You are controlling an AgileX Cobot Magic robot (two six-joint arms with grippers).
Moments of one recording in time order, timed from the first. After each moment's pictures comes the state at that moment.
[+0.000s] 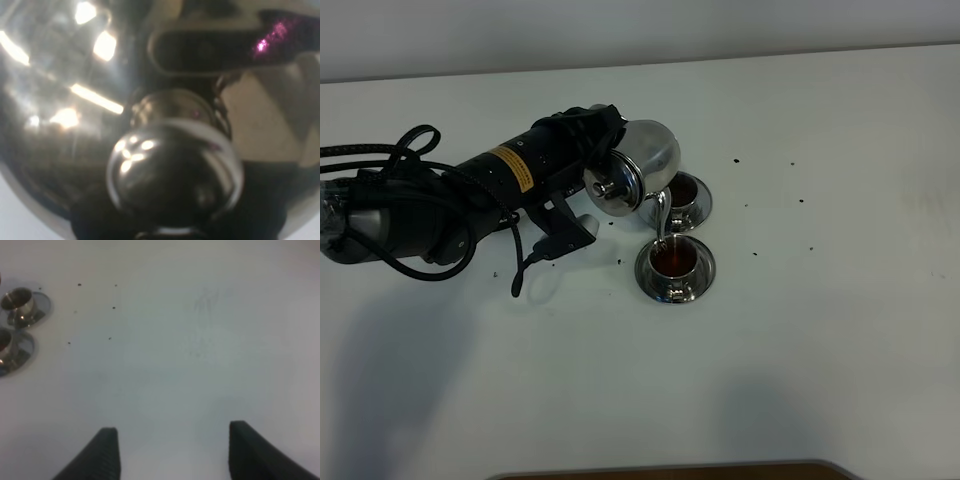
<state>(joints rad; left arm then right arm) -0.38 1.92 -0.92 0.43 -0.71 2.08 0.05 -0.01 -0.52 0.10 1.12 -0.06</state>
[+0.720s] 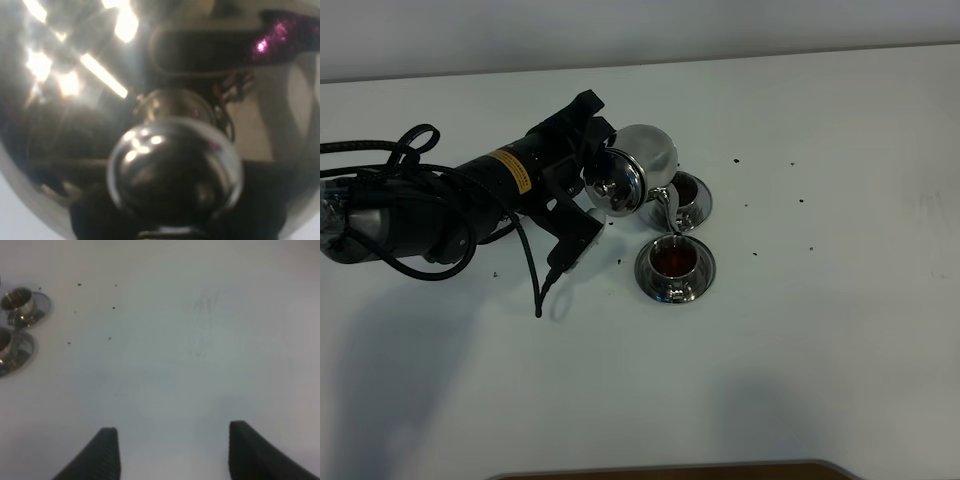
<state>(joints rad) -0.38 1.92 -0.92 0.40 -0.62 1.78 0.05 -0.01 -0.52 0.10 1.12 -0.06</state>
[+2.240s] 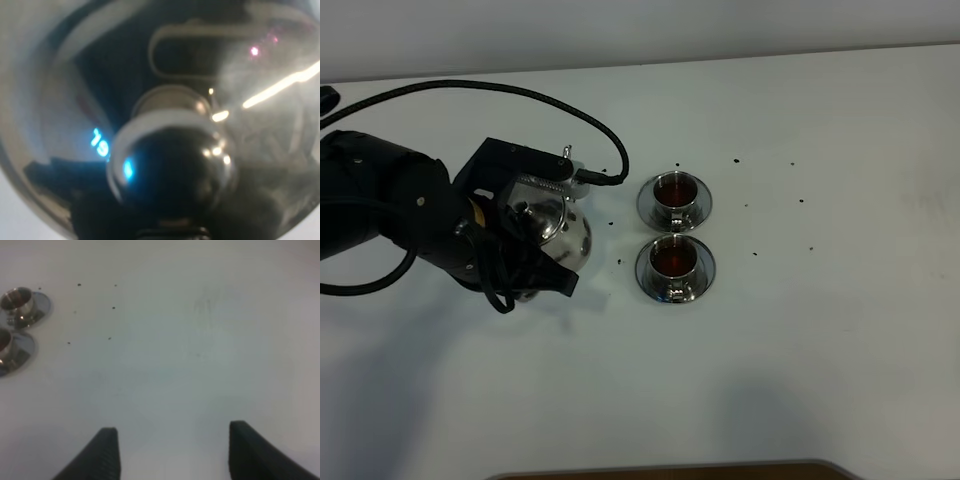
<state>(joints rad) -0.47 1.62 -0.93 -0.02 0.57 -0.03 0.05 -0.01 -0.52 0.10 1.12 -0.06</state>
